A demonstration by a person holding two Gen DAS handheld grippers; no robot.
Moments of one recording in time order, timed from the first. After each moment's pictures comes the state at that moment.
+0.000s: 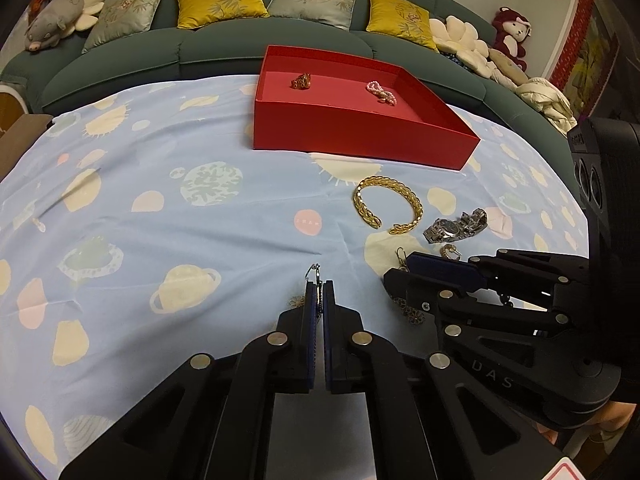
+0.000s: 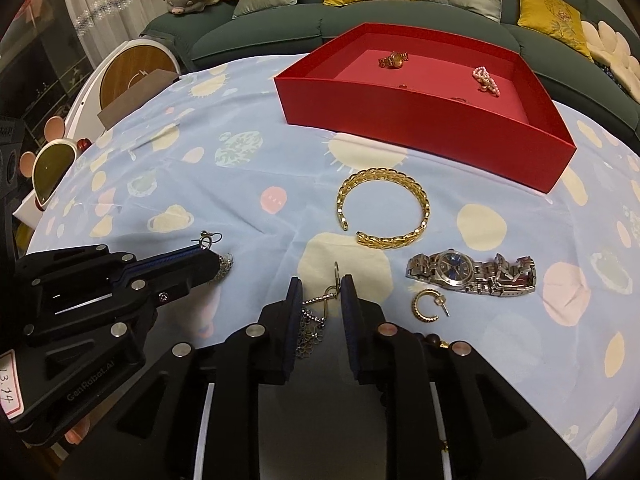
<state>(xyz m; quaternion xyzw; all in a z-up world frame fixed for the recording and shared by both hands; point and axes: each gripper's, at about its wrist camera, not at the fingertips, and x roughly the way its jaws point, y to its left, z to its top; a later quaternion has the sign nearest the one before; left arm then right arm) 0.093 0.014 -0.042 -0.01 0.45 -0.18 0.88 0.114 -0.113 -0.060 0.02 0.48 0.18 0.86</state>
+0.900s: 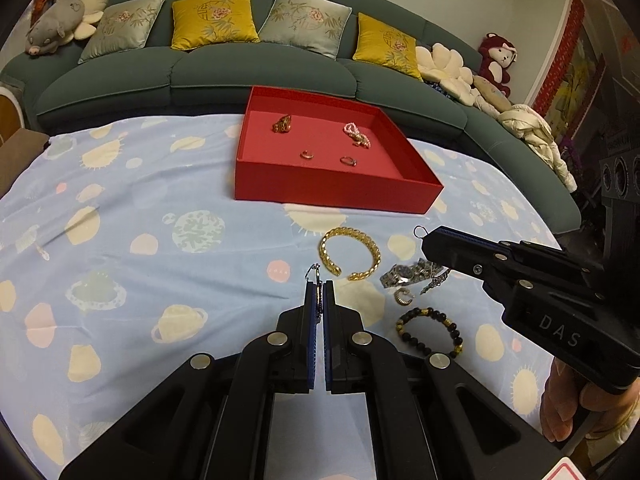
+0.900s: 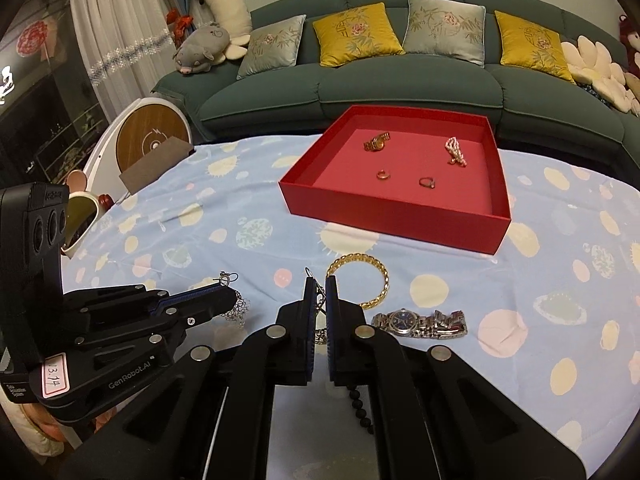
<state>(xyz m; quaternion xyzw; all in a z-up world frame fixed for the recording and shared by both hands) 0.088 0.009 0.006 -0.04 0.41 -0.20 0.89 0.100 -0.154 0.015 0.06 0.39 0.18 0.90</state>
